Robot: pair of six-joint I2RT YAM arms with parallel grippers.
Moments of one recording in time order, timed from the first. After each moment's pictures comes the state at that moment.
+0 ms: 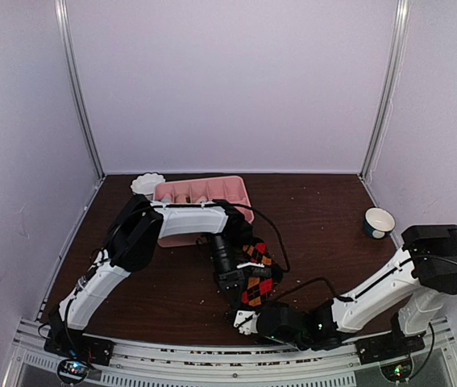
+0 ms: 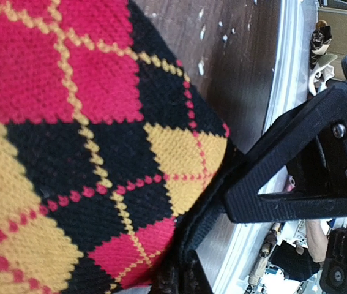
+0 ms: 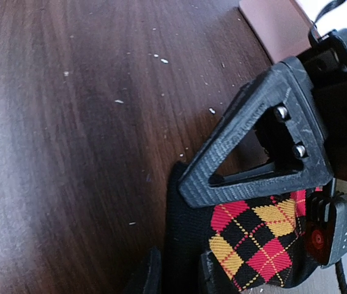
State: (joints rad) left arm -0.92 2.59 2.10 -1.47 0.82 0.51; right arm 1.46 1.74 0.61 0.34 0.59 -0.22
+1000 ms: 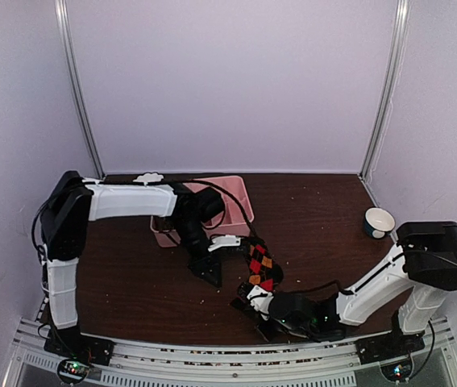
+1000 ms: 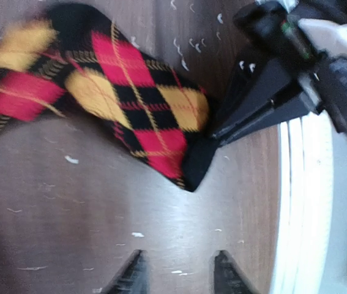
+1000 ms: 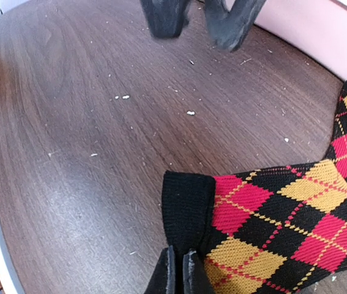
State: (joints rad) left arm -0.85 2.07 1.57 -1.00 0.62 0.63; right arm 1.37 1.75 0.51 0.56 0.35 0.24
